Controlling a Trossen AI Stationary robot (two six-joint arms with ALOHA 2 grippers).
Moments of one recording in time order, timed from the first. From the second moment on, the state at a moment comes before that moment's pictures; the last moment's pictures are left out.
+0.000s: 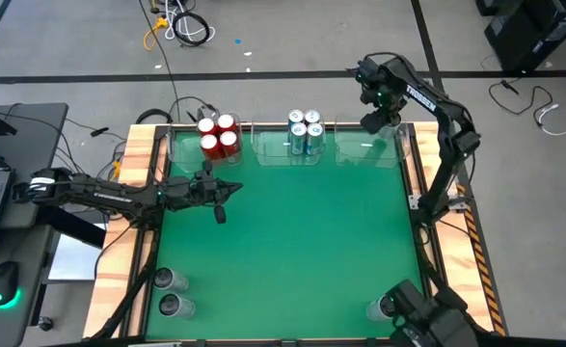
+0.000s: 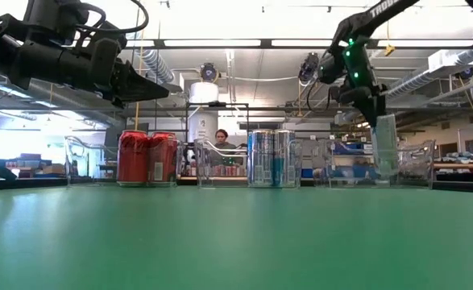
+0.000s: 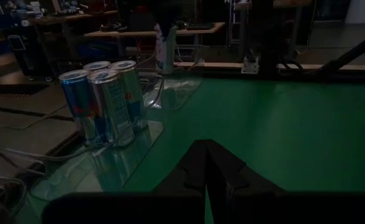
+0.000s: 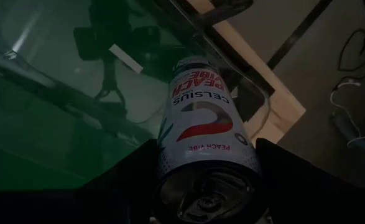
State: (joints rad) left arm 0.06 0.95 0.19 0.65 -0.26 0.02; right arm -1.01 1.80 1.69 -1.51 0.31 -0.10
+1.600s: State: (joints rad) left arm 0.06 0.95 0.19 0.62 -0.26 -0.01; right arm -1.08 1.84 1.64 -1.32 0.14 -0.04
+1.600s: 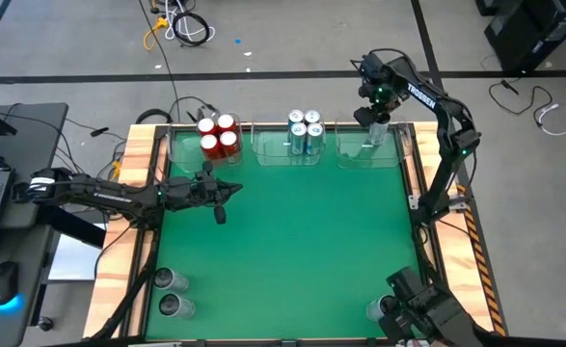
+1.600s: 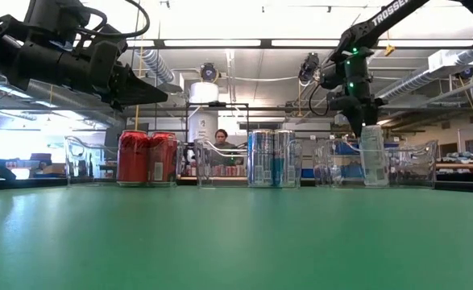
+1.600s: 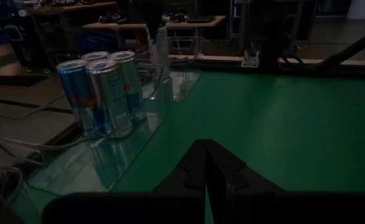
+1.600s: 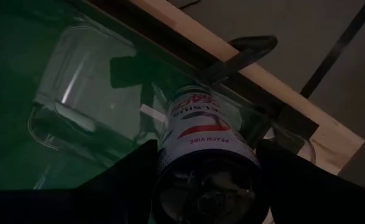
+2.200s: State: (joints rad) left arm 0.06 0.95 0.19 0.62 -0.26 -0.01; right arm -1.08 1.75 1.60 -1.28 0.22 -0.09
